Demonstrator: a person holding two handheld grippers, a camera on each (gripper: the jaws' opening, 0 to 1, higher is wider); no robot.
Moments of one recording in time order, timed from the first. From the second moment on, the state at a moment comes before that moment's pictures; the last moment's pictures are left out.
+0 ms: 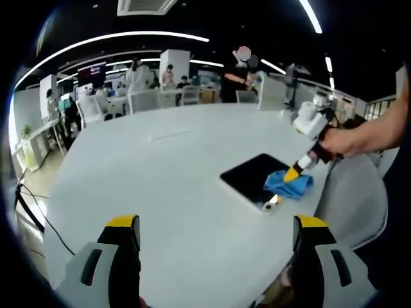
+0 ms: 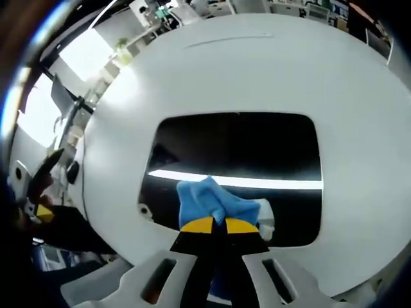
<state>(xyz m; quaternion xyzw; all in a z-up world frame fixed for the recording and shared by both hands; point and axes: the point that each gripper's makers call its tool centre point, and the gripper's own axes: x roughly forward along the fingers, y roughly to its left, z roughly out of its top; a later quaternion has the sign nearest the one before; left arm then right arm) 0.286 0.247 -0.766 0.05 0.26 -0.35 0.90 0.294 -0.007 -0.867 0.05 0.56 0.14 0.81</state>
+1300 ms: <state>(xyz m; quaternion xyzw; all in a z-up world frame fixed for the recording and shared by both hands) 0.288 0.252 -0.766 0.05 0.26 -0.35 0.90 0.289 0.038 -0.866 0.05 0.56 0.17 0.81</state>
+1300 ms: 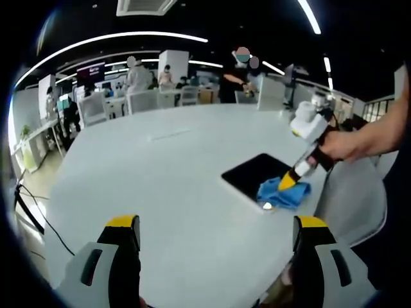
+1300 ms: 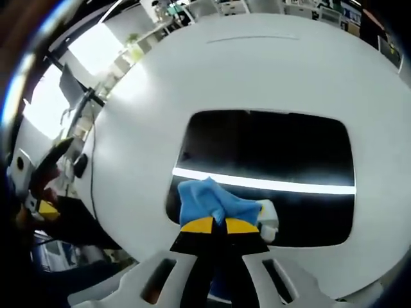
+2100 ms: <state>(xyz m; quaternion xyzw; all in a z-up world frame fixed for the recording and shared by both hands) 0.290 0.255 -0.766 0.05 0.26 -0.35 0.90 0.290 0.056 -0.866 0.05 0.56 0.19 0.80</state>
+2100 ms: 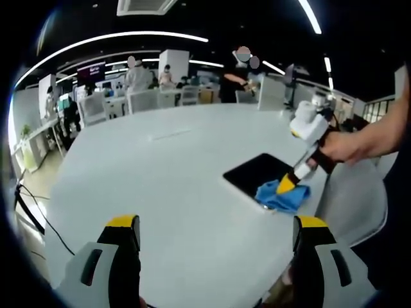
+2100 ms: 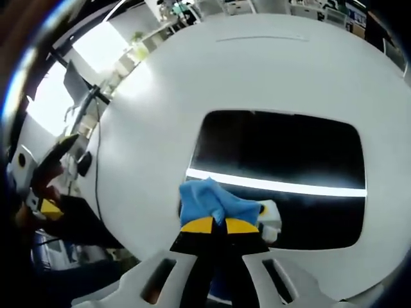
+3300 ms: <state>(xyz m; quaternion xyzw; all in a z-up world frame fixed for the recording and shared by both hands) 0.293 0.259 -0.773 0.05 0.27 -0.35 0.89 0.305 0.056 -0.866 0.05 0.56 0.19 0.81</state>
